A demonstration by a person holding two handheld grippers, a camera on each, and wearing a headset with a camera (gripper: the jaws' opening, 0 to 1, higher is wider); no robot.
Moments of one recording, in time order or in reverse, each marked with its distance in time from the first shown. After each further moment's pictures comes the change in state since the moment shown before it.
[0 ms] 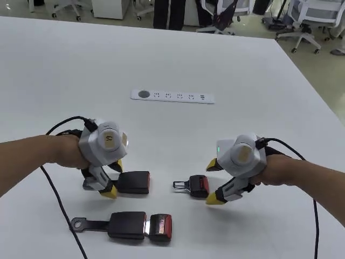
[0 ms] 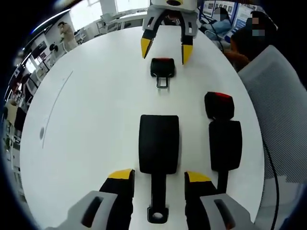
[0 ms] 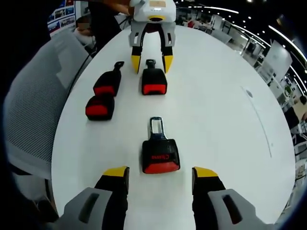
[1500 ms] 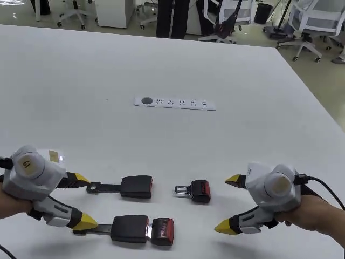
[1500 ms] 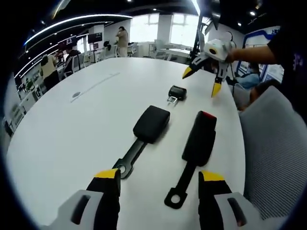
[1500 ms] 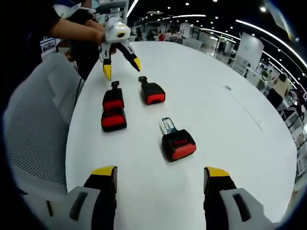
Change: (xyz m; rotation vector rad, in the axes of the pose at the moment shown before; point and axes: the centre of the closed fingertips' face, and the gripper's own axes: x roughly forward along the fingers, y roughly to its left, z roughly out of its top) left arm -0.043 -0.050 -0.048 -0.404 -0.399 0.171; right arm -0.028 0.044 -0.010 0.230 -0.182 -0.142
